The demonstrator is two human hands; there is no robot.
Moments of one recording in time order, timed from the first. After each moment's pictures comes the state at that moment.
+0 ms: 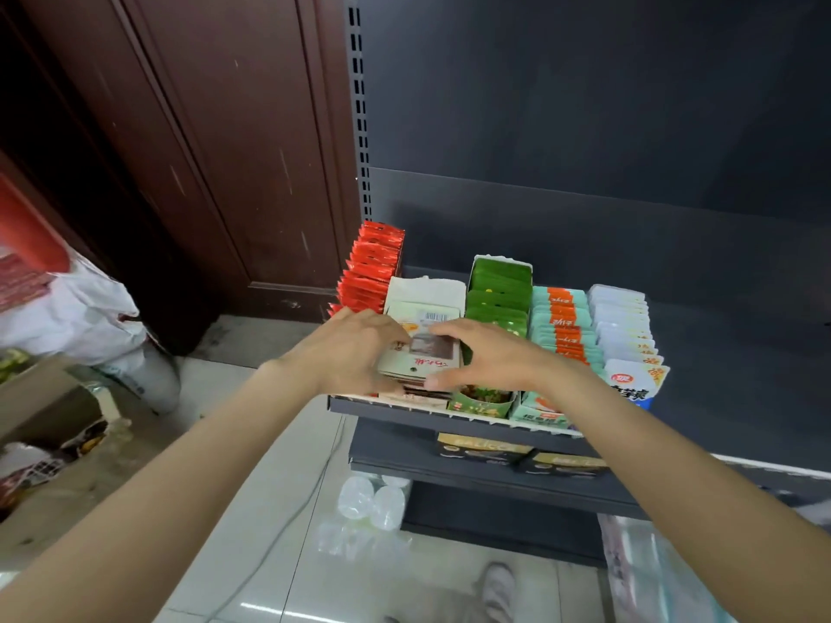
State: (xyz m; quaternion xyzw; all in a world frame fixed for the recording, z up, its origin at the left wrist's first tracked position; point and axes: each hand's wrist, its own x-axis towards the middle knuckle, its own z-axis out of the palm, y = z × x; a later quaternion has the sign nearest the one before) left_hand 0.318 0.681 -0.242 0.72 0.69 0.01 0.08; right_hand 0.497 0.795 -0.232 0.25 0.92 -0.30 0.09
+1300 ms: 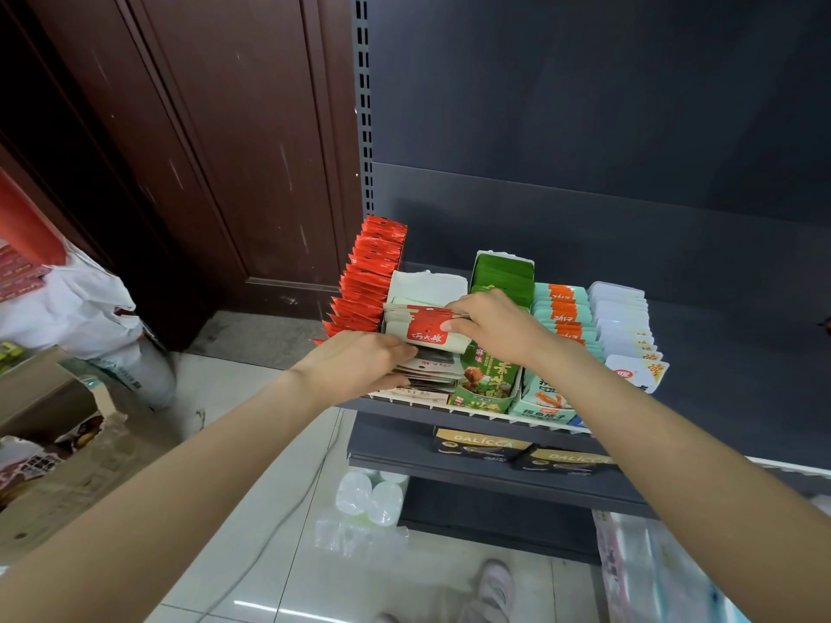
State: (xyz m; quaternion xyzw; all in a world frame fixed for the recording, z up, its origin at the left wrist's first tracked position) left_hand 0.322 0.674 -0.267 0.78 0.63 0.00 0.02; right_hand 0.484 0.804 -0.226 0.26 0.93 -0.26 -0.01
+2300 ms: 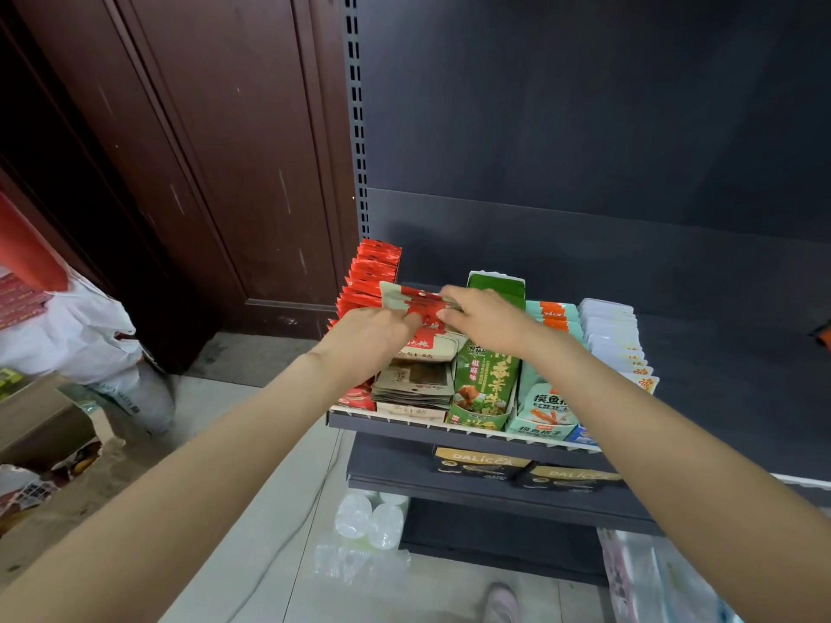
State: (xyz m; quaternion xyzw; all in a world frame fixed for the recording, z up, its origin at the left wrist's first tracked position) left_hand 0.334 0.704 -0.225 0.71 0.70 -0.05 -0.07; right_hand 0.474 0.813 -0.202 0.30 0.92 -0.27 -0.01
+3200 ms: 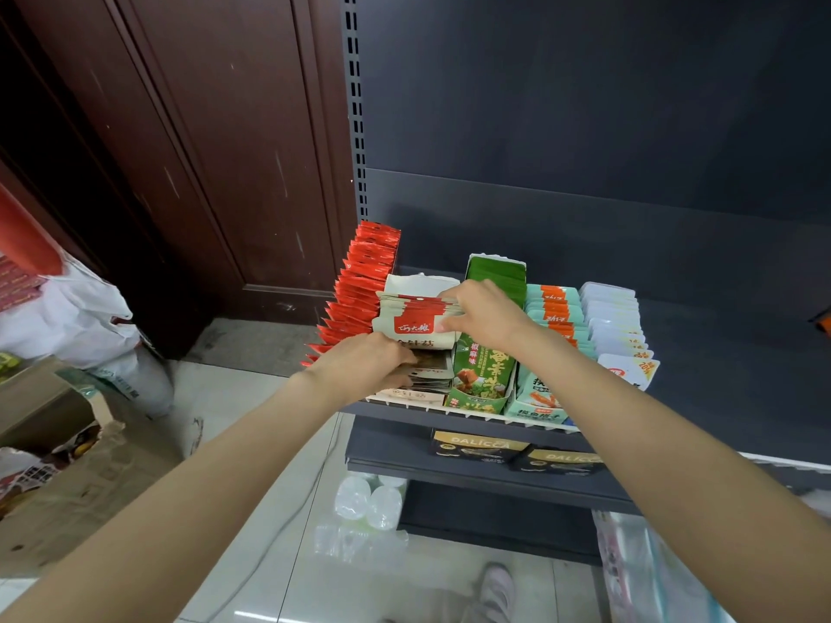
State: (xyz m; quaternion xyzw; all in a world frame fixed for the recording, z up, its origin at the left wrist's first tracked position) left_hand 0.334 0.686 -0.268 0.73 0.68 0.00 0.12; right_hand 0.471 0.812 -0.226 0.33 0.91 -0.25 -0.03
